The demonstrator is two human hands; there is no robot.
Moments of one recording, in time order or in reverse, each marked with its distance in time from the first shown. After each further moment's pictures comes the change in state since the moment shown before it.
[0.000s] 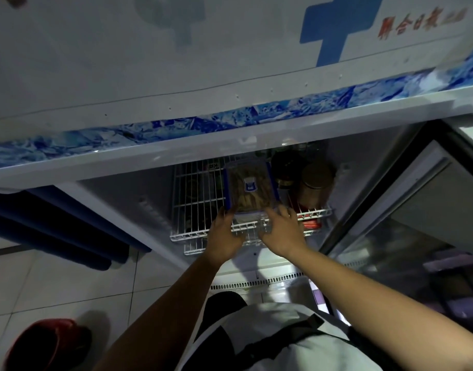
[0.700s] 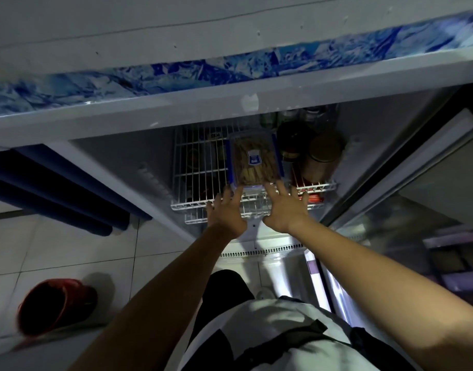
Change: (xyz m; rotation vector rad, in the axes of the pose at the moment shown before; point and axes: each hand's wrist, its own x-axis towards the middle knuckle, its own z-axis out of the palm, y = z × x) left_hand -0.007 -0.008 0.013 0.552 -0.150 -0.070; right_hand 0.003 0.003 0.007 -0.317 -0.150 -0.019
